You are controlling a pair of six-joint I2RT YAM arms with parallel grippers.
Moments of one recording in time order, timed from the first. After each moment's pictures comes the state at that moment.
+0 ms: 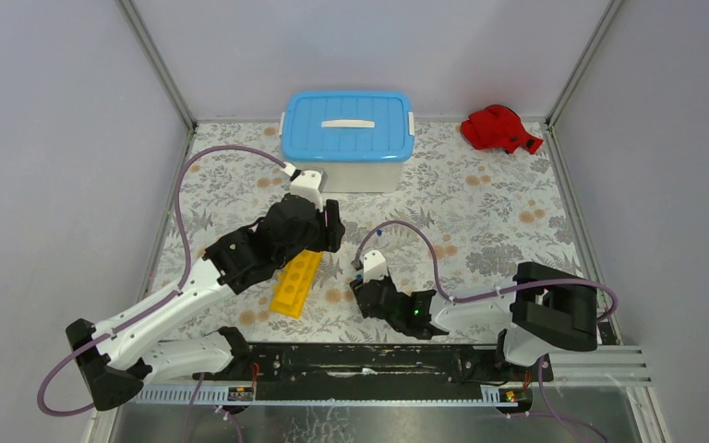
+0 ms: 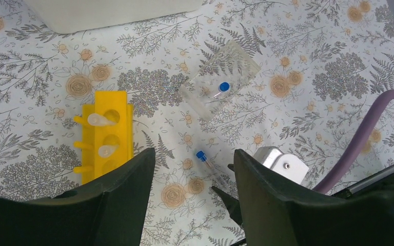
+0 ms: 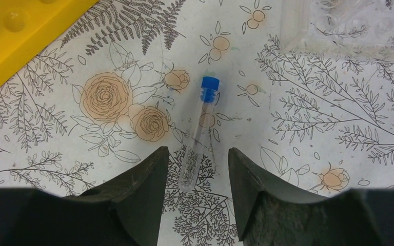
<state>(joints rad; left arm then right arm) -0.88 1.05 1.06 -0.57 -0.34 -0.48 1.29 1.54 0.61 0.16 0.56 0.51</state>
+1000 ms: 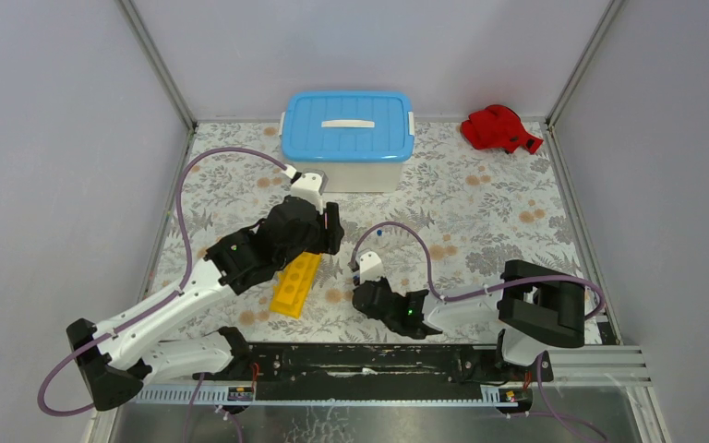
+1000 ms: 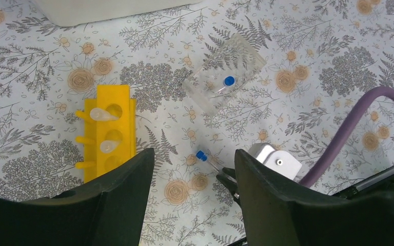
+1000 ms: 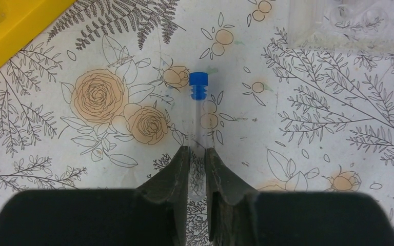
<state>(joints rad) -0.88 1.04 1.04 -0.58 -0.34 -0.48 1.29 1.61 0.64 0.16 0.56 0.53</state>
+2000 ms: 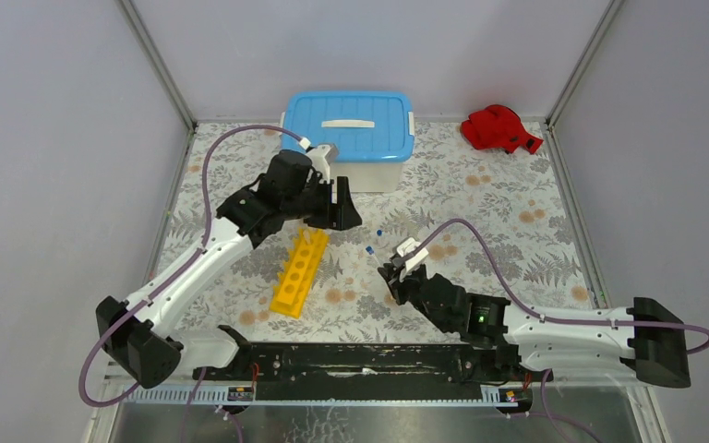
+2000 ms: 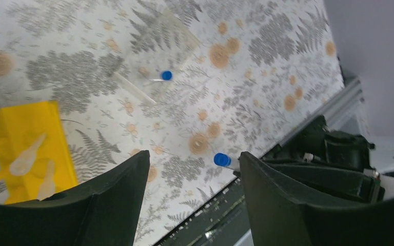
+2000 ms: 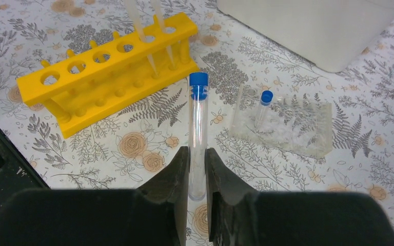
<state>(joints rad) -0.62 1.26 1.24 -0.63 0.22 -0.47 1.29 0.97 0.46 0.23 0.58 0.16</state>
